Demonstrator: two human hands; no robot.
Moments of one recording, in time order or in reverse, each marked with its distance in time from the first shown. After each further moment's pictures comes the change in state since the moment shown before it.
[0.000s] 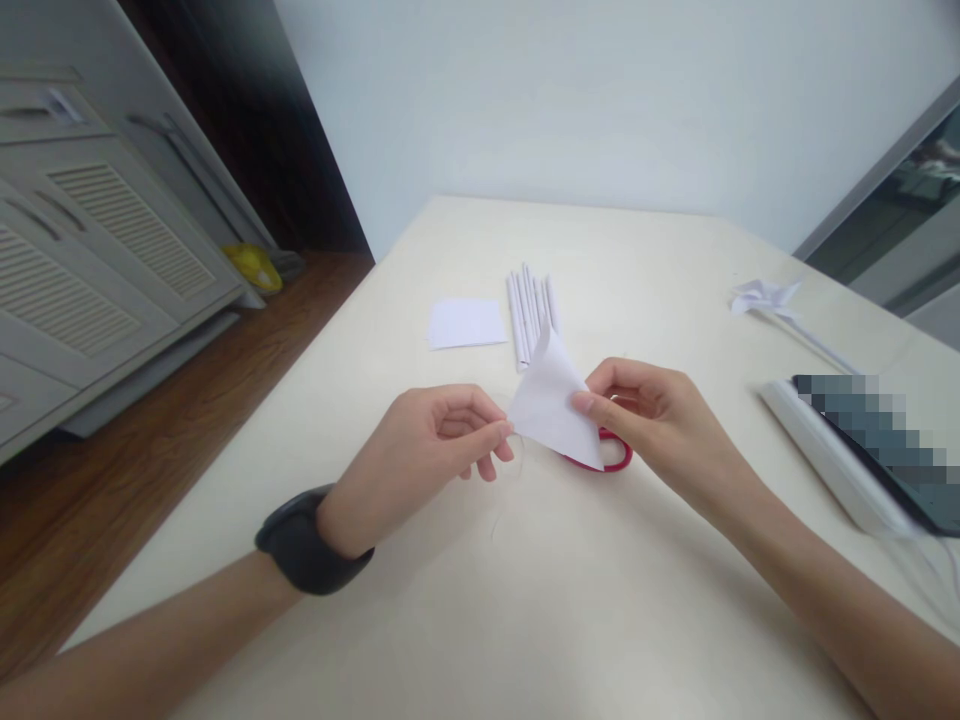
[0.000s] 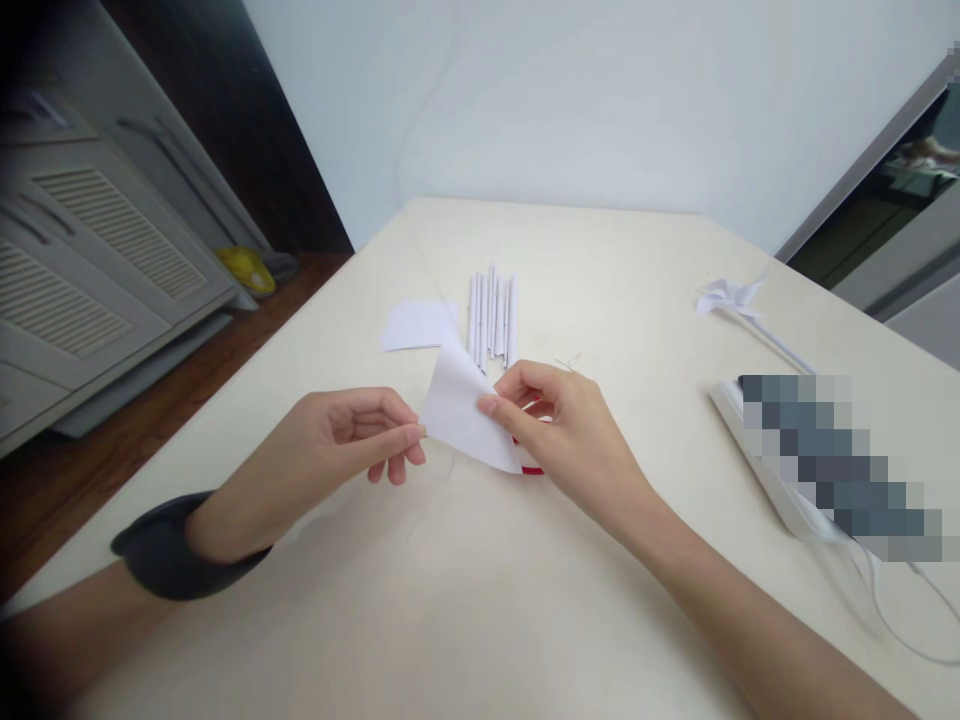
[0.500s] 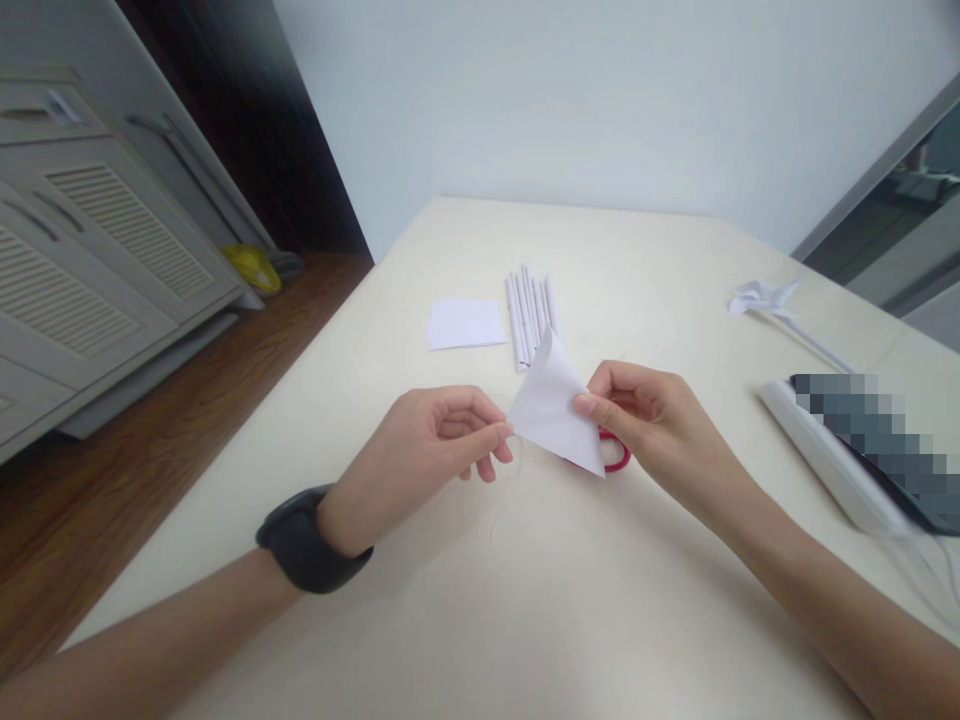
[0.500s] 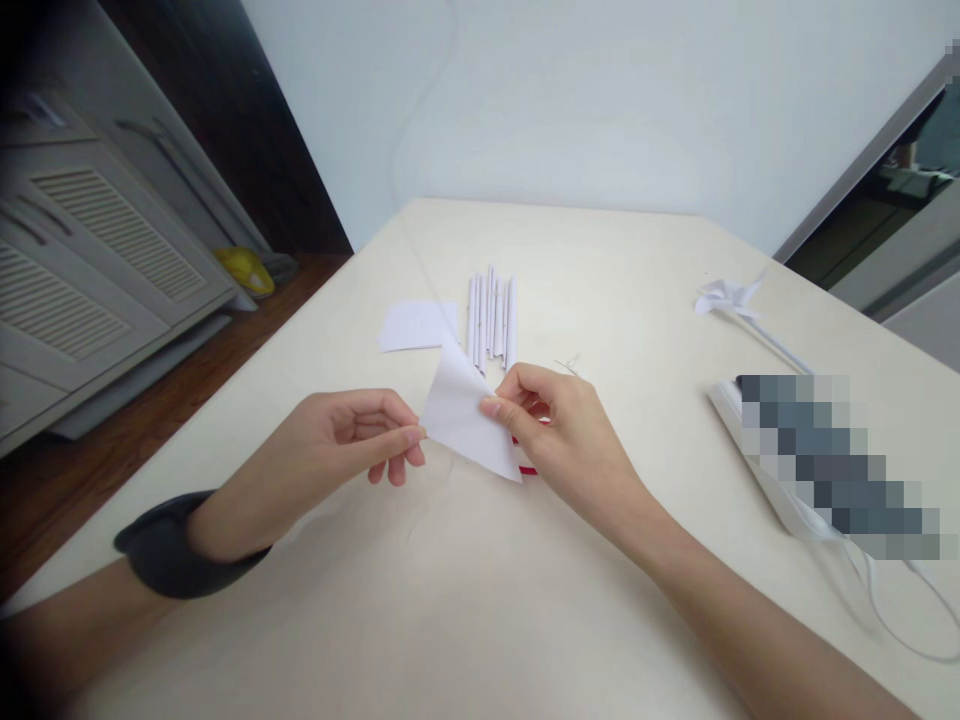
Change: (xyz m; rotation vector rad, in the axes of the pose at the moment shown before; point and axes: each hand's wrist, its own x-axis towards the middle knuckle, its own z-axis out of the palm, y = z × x) left_hand 0.000 0.001 -0.001 -0.016 -0.019 -0.005; right_hand -0.001 0.002 0.002 0.028 -0.024 -0.002
